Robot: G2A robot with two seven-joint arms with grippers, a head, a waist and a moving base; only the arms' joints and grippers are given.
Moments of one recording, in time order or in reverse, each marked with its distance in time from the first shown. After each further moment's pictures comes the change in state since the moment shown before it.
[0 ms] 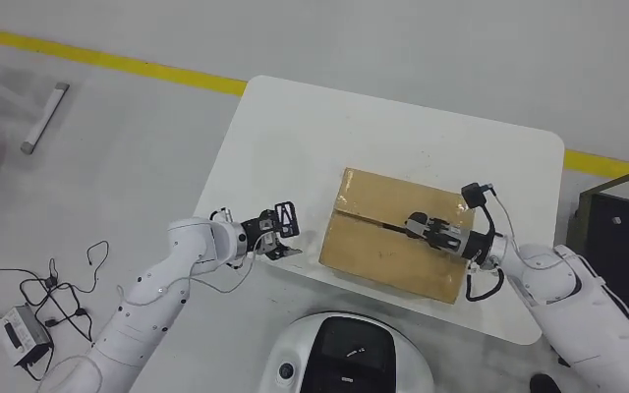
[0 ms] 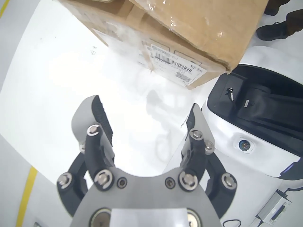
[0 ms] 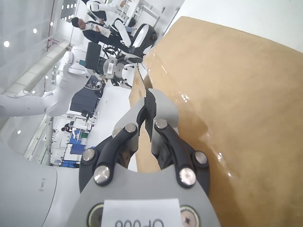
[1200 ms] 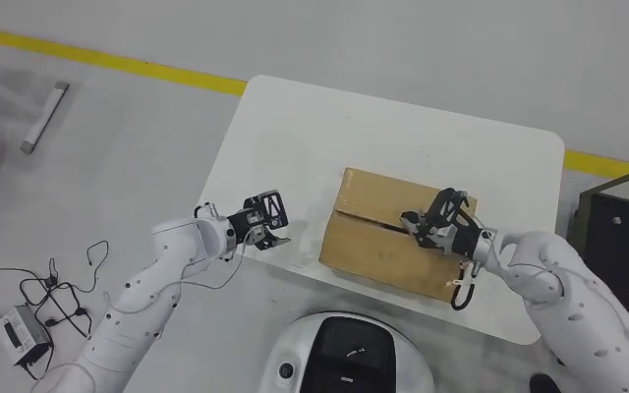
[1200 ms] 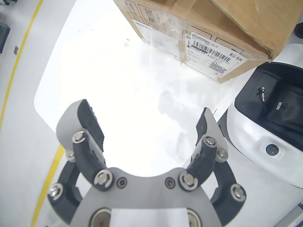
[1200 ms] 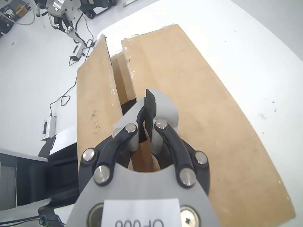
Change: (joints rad) left arm 0.043 0.017 -0.062 -0.057 0.092 0.076 0.048; right arm -0.026 -0.011 0.051 -0.197 -0.811 -0.025 -0.228
